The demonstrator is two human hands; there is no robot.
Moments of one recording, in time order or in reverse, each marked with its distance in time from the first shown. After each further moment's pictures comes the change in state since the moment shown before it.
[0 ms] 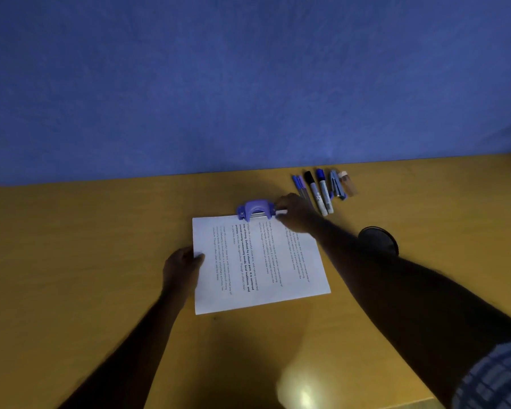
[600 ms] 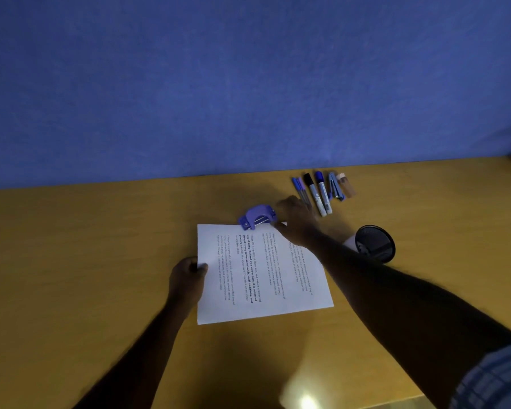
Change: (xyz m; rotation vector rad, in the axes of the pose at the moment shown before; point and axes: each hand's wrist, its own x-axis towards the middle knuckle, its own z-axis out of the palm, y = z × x) left_hand -0.023 -0.009 0.000 0.032 -0.041 -0.008; right_hand -0.024 0.010 0.026 -0.150 0.264 -0.203
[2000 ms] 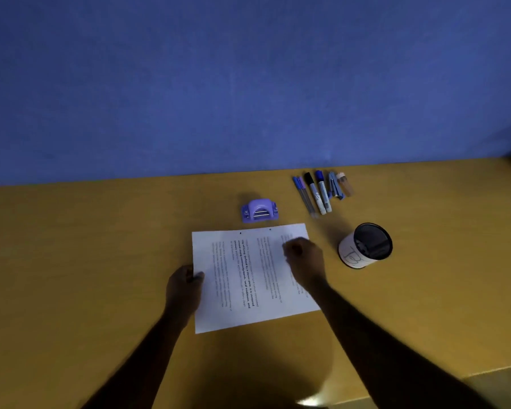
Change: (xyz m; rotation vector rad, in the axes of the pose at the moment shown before) left_hand -0.029 -0.013 -0.014 -0.137 -0.025 -0.087; right_hand -0.101 -0.039 0.014 0.553 0.202 0.396
